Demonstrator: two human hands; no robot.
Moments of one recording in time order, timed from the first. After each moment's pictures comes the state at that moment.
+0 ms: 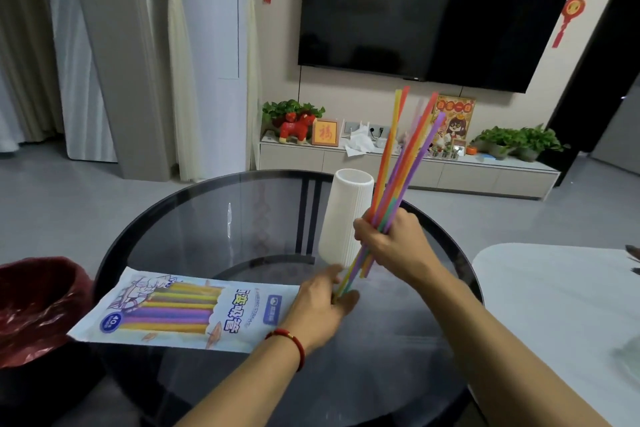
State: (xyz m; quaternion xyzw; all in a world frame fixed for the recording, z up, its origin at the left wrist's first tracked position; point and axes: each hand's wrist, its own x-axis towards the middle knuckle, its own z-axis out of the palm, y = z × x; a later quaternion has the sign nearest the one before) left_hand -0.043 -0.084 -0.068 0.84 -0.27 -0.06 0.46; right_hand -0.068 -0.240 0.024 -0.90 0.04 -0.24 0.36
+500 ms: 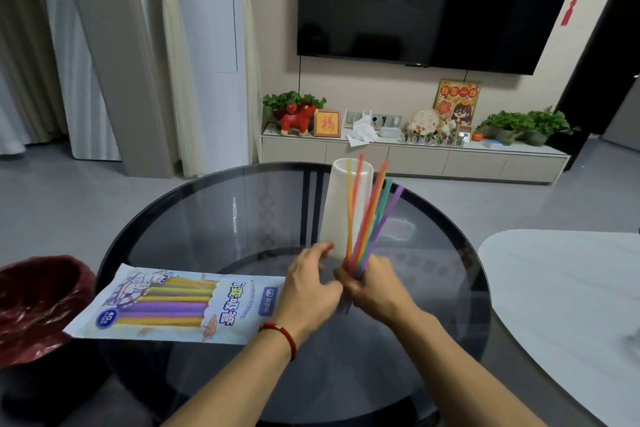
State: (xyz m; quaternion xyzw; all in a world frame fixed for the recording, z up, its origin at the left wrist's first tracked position) left_hand -0.044 -0.076 -0.059 0.82 -0.21 -0.01 0.53; right_hand -0.070 -0.225 -0.058 -0.93 0.04 -0.13 0.35
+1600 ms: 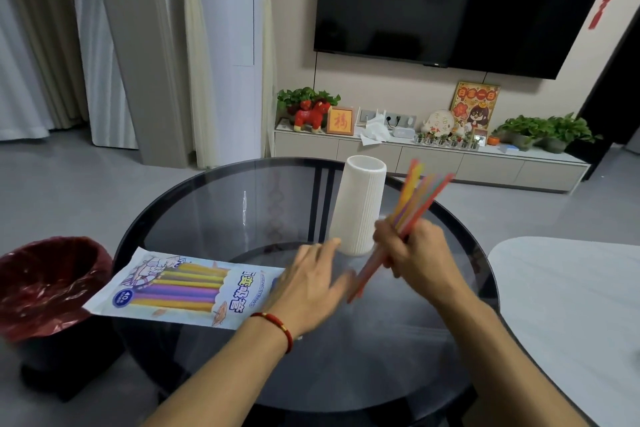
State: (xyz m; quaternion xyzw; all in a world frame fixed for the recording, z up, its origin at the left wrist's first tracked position) left_hand -0.038 -0.061 -0.064 0.90 -0.30 0.03 0.32; right_hand -0.096 -0.239 0.008 -0.89 0.02 -0.24 0.39
